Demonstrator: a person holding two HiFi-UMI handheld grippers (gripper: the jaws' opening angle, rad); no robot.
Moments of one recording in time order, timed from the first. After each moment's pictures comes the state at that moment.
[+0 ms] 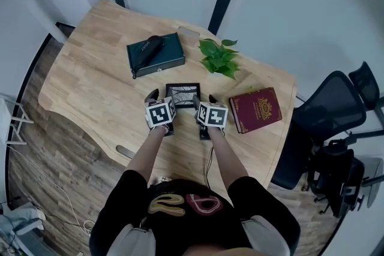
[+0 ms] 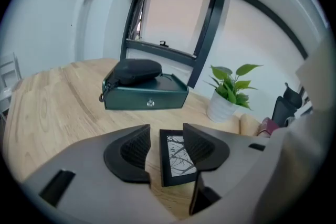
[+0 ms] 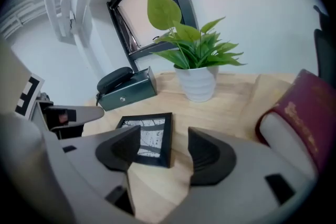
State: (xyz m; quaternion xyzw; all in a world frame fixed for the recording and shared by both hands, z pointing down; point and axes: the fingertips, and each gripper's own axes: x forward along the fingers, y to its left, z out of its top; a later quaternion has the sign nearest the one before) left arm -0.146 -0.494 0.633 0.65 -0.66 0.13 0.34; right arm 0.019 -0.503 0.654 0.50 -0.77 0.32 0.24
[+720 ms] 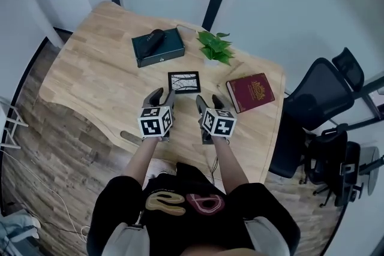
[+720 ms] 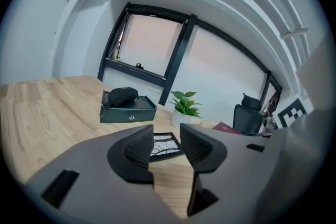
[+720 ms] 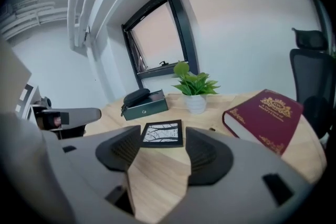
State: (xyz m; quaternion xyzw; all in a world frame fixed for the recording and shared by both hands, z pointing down) left arm -0.132 -0.386 0.533 0.77 -0.58 0.05 0.26; right arm 0.021 -0.395 0.559 0.53 -0.79 0.25 0.16
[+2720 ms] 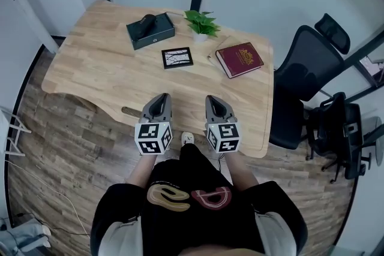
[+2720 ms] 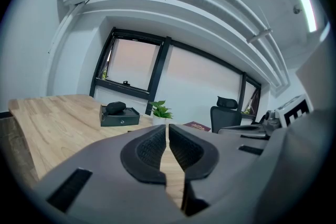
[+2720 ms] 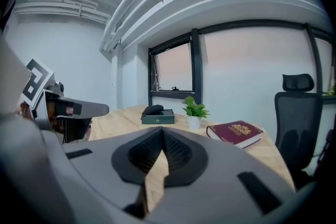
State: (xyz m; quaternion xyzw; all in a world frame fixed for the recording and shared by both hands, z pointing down) left arm -0.102 -0.202 0.475 0.82 -0.56 0.01 0.16; right arm 0.043 -0.203 0.486 0.54 -0.83 0.07 0.11
